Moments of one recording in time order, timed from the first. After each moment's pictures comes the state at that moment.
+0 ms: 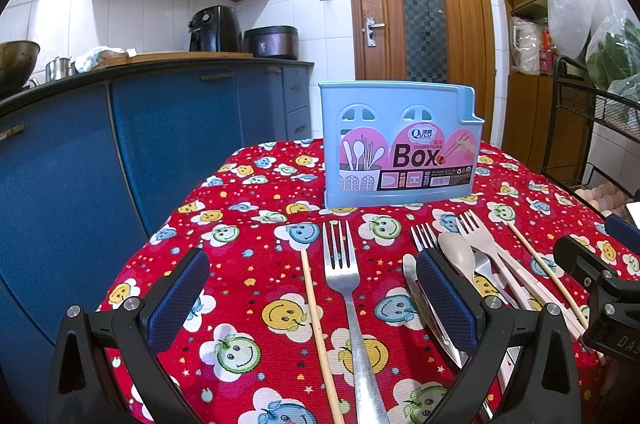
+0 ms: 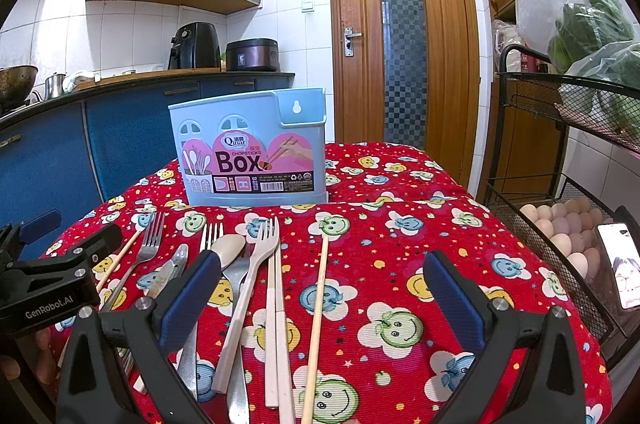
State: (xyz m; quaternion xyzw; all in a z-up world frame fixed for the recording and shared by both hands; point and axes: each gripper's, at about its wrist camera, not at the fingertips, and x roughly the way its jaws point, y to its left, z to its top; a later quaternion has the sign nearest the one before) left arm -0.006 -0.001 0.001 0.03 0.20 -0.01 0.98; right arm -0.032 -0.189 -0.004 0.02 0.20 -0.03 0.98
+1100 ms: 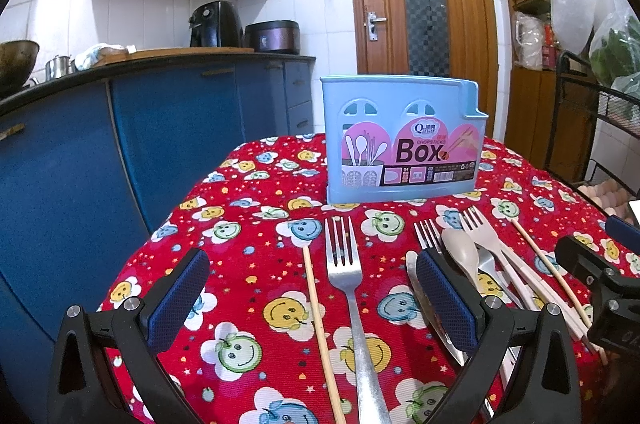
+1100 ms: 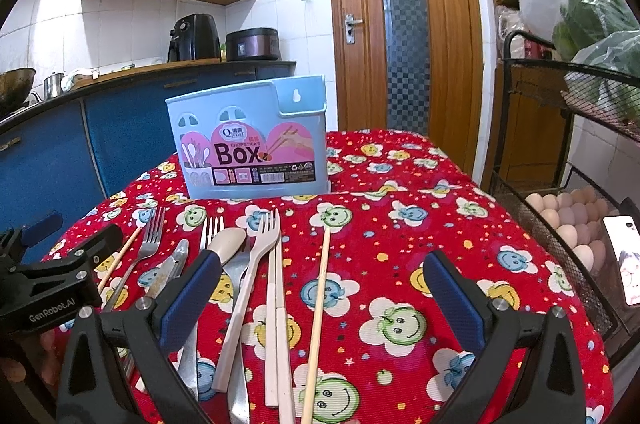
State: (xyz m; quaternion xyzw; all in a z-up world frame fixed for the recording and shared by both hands) left arm 0.000 -0.004 0.003 0.03 0.22 0.00 0.98; right arm -0.024 -0.193 -0.006 0.03 0.23 -0.02 0.97
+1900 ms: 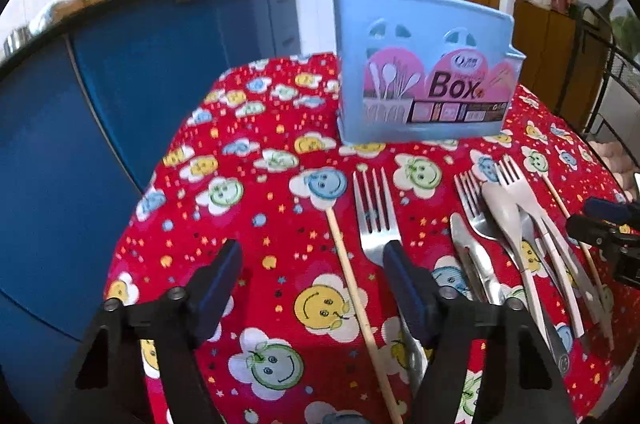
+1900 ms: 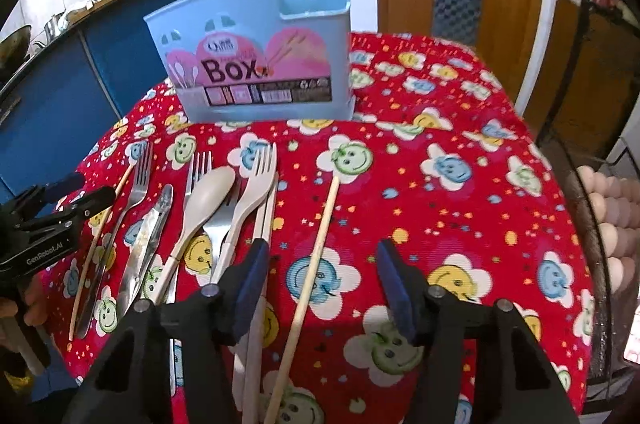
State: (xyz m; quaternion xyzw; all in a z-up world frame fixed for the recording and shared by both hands) left arm 0.059 0.022 -0.009 0.04 0.39 -0.03 0.92; right arm 0.045 -0.212 -0.011 0.02 0.43 0.06 0.90
